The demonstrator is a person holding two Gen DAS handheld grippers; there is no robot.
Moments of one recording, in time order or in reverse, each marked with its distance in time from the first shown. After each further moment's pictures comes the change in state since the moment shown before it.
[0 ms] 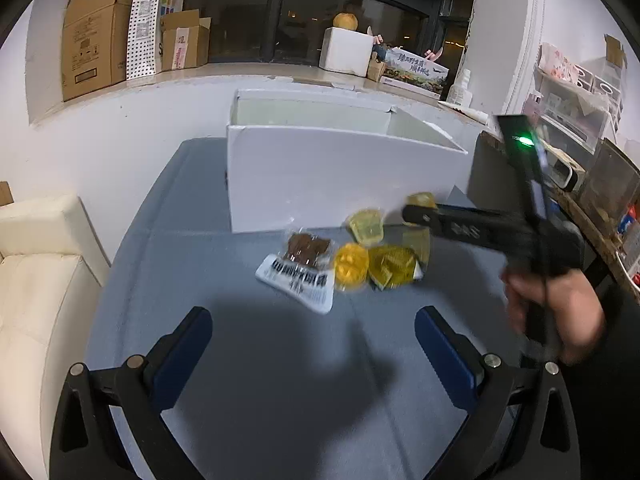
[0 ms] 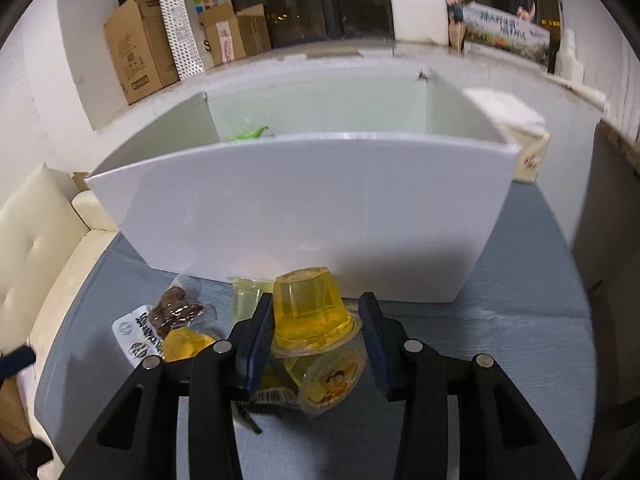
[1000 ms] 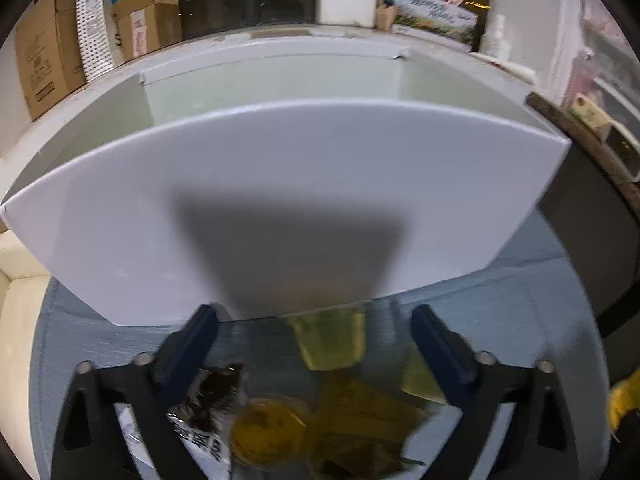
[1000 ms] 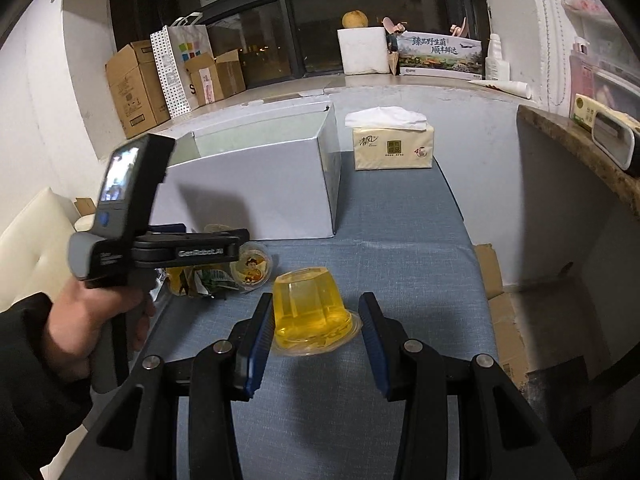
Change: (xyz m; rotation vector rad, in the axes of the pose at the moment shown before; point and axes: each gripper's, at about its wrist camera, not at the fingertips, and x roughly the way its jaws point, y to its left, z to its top) left arm 0.170 -0.070 0.074 0.045 0.146 0.163; right arm -0.112 -0.064 -0.075 0.078 -0.103 -0.035
